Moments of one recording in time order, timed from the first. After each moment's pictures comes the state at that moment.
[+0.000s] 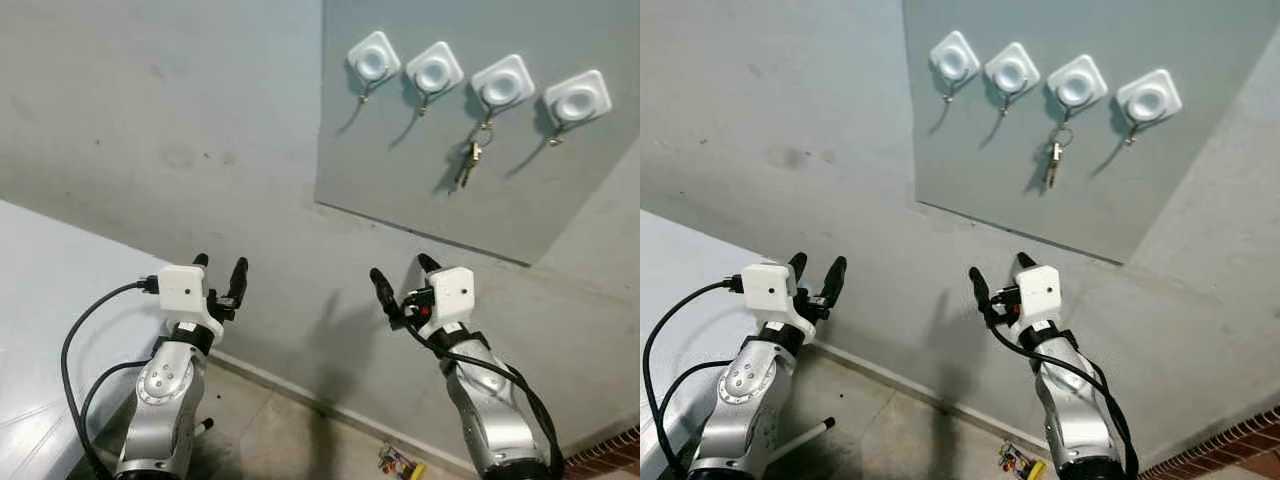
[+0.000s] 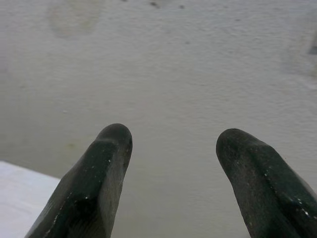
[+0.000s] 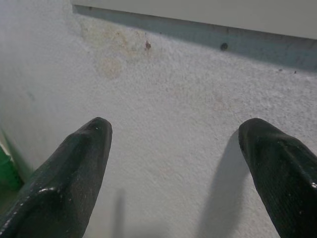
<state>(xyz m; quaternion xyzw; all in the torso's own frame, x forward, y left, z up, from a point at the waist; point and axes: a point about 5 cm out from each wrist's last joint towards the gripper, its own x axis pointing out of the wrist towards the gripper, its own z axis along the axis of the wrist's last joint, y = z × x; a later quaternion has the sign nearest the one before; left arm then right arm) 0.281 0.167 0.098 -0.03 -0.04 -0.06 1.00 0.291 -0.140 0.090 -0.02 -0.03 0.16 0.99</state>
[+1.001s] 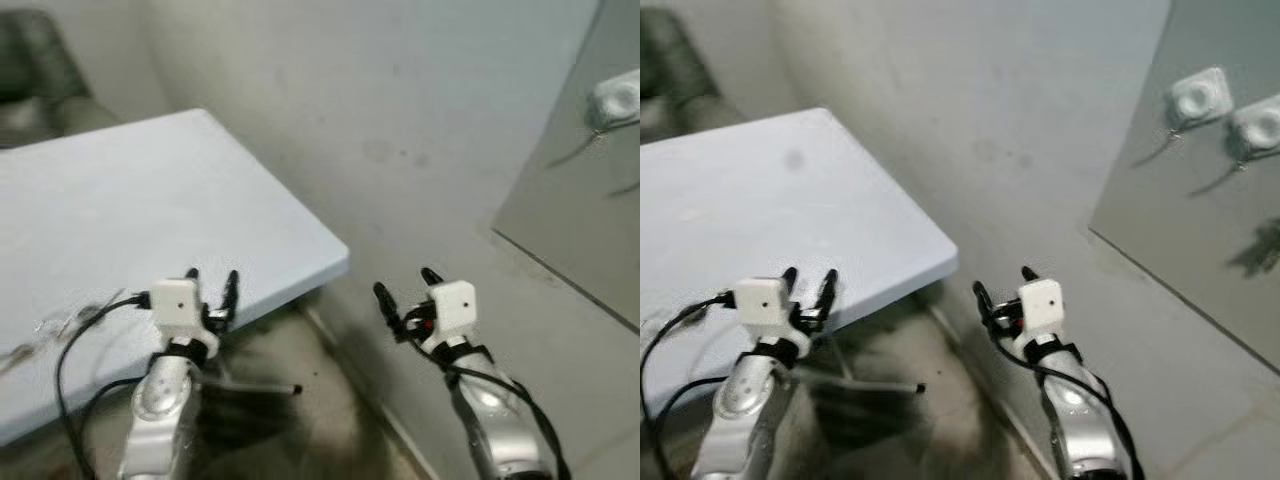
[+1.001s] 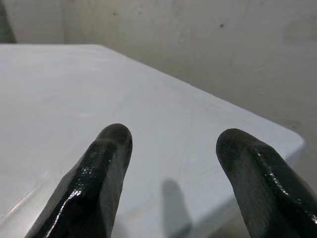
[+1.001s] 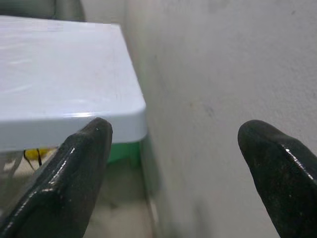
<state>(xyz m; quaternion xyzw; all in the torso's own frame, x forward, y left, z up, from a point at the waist) 0.269 0.157 0.083 -0.04 -0.02 -0.06 1.00 0.280 -0.157 0.075 -0.03 -0.01 0.14 0.99</state>
